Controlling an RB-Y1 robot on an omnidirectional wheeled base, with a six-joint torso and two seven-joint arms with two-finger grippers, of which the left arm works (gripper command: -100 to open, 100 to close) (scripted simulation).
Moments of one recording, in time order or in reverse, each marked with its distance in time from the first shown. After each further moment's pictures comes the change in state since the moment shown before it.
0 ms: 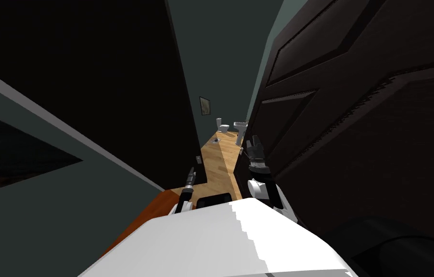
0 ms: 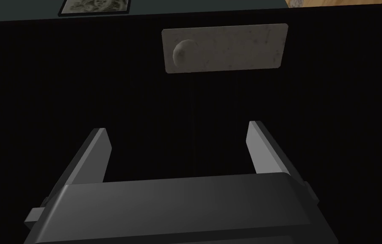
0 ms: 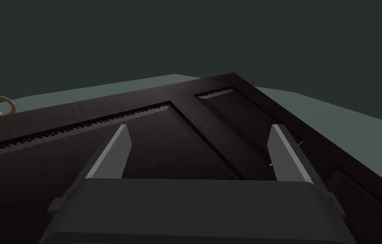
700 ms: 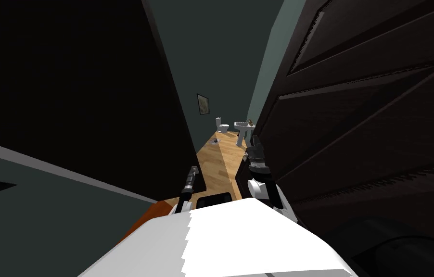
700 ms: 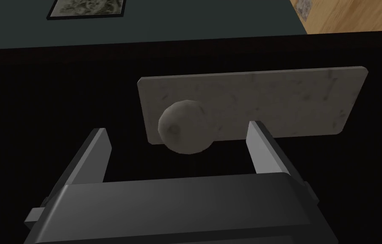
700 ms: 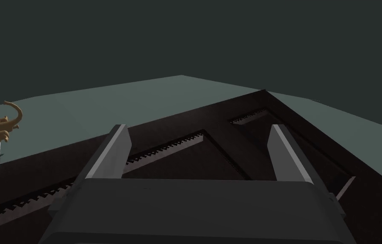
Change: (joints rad) arm -0.010 -0.006 0.015 0.026 0.006 -0.026 -0.006
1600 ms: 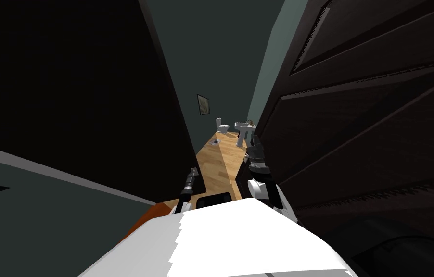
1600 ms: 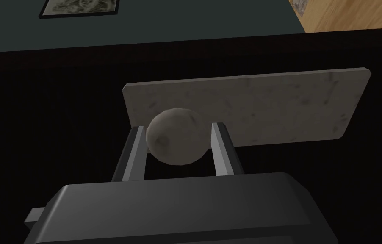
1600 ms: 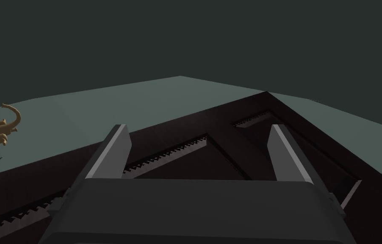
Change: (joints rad) arm 0.006 0.003 0.005 0.012 0.002 0.007 -0.008
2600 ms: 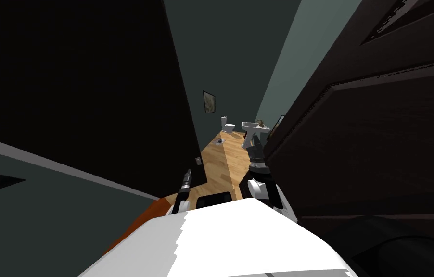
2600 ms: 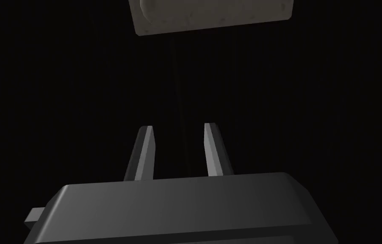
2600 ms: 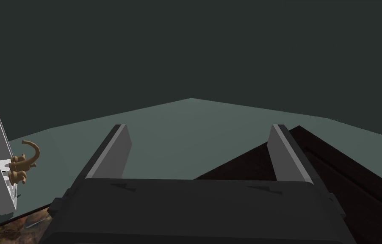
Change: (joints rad) arm -0.010 0.010 0.055 -0.019 0.030 0.012 -0.052
